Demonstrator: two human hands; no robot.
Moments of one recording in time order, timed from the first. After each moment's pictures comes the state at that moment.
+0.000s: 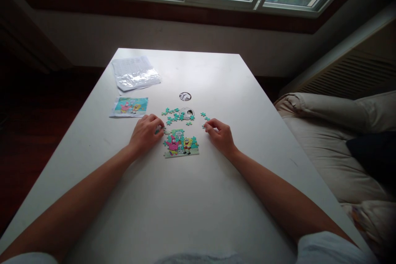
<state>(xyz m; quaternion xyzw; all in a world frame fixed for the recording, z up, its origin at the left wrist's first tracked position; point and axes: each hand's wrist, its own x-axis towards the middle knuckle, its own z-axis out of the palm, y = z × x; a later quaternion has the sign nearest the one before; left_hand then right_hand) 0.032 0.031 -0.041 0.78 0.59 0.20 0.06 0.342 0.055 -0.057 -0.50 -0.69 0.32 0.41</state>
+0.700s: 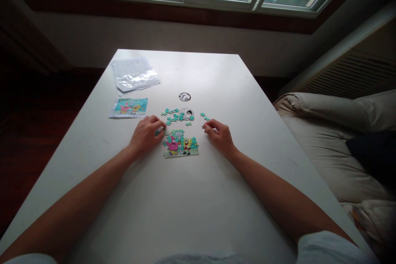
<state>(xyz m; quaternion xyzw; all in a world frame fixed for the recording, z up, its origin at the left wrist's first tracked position) 0.033 0.030 -0.039 0.80 0.57 0.19 0.07 0.342 0.056 -0.059 -0.50 -0.69 0.33 0.41</state>
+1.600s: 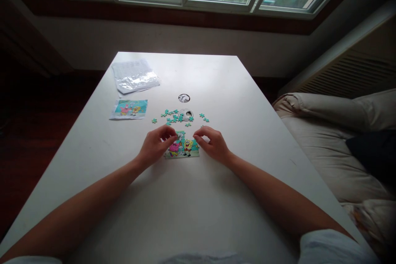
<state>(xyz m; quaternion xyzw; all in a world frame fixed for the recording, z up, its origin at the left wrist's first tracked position) 0.077 -0.002 -0.027 0.65 0.54 0.39 0.37 0.327 0.034 -0.042 -0.39 -0.79 0.31 0.36</state>
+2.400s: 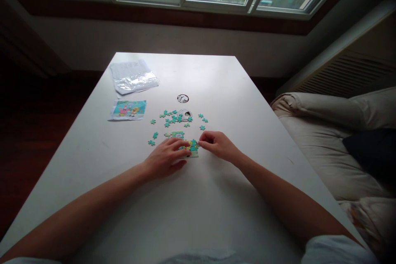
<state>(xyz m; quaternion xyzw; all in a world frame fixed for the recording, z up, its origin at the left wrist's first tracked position) 0.092 -0.019 -0.029 0.91 0.34 0.18 0.16 0.347 0.033 -0.024 -0.47 -0.73 0.45 0.21</state>
